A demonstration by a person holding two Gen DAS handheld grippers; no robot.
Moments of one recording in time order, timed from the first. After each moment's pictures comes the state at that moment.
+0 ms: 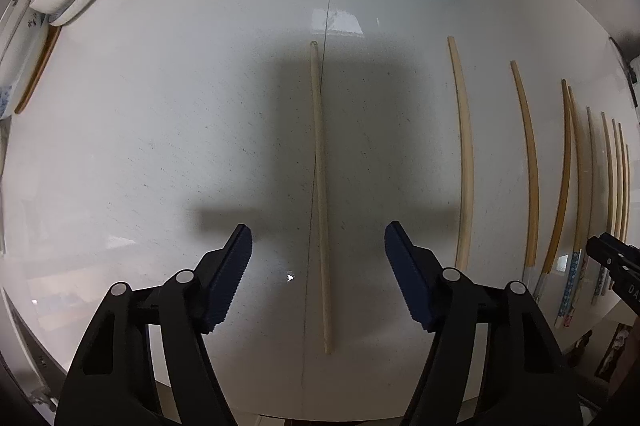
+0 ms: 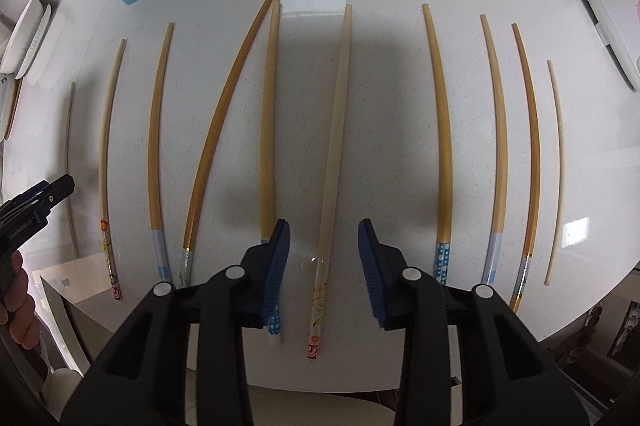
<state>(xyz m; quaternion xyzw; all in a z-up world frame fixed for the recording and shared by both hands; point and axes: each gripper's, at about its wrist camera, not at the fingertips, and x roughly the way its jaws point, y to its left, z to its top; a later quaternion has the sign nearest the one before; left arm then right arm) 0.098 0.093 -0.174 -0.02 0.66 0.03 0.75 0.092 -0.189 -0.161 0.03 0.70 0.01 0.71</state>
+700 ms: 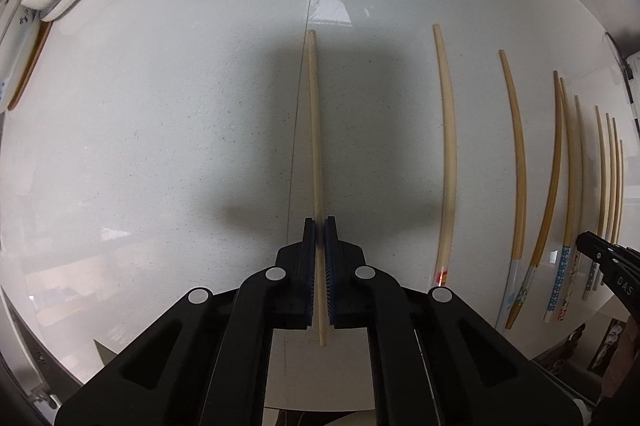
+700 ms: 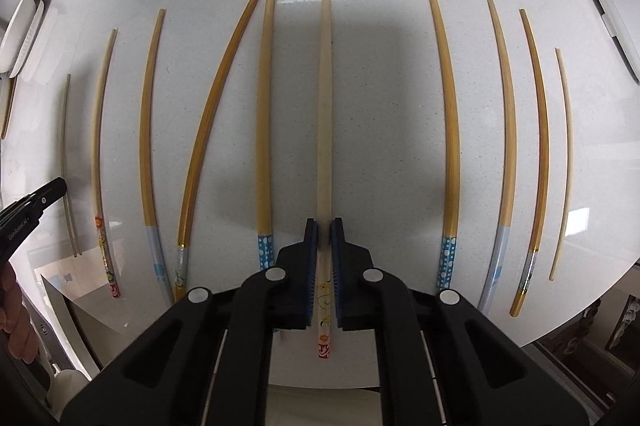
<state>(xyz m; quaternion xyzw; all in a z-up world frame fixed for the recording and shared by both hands) 0.104 0.075 -0.168 -0.03 0.68 0.02 0.74 0.105 -0.170 -0.187 0.03 0.72 0.00 0.70</state>
